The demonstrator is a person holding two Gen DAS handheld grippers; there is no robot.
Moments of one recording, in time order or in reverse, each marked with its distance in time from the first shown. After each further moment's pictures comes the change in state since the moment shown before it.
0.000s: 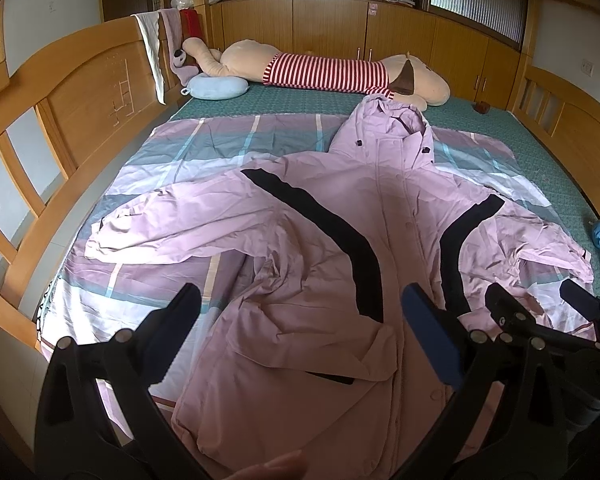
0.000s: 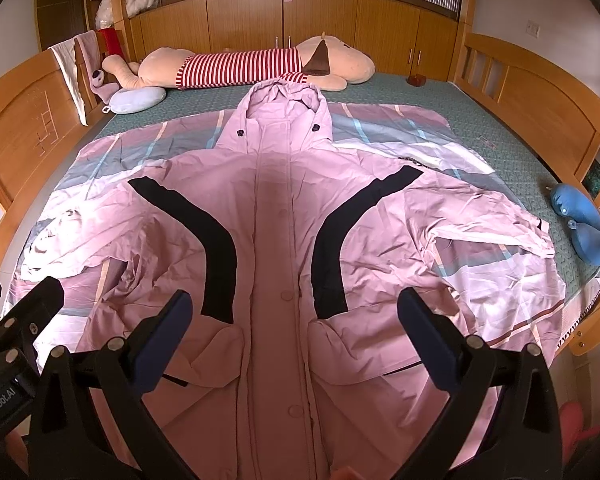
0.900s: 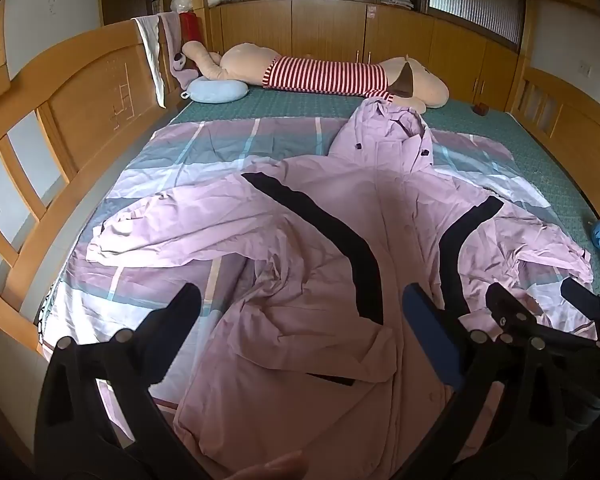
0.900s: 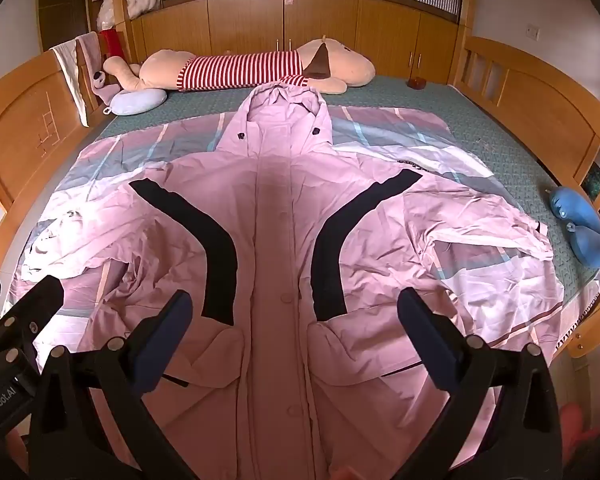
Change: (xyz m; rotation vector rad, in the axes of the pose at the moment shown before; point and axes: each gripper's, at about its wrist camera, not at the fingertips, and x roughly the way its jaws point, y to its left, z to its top) left arm -0.012 -0.007 0.018 0.004 -0.007 0.003; right arm -0.006 -0.002 0.003 -0.001 -0.007 0.005
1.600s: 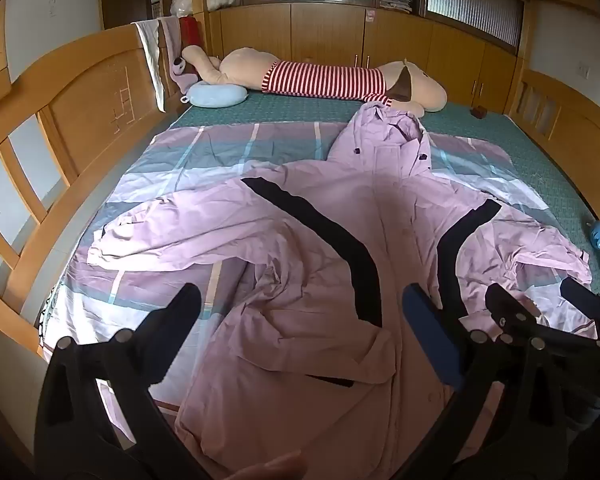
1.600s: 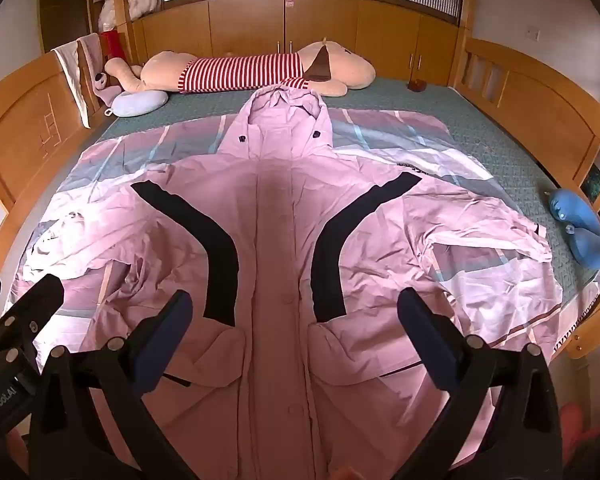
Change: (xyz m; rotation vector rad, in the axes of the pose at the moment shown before) left arm 0.000 0.000 0.000 -0.004 -0.016 -0.004; right arm -0.004 0.001 0.001 -0.006 -0.010 -0.009
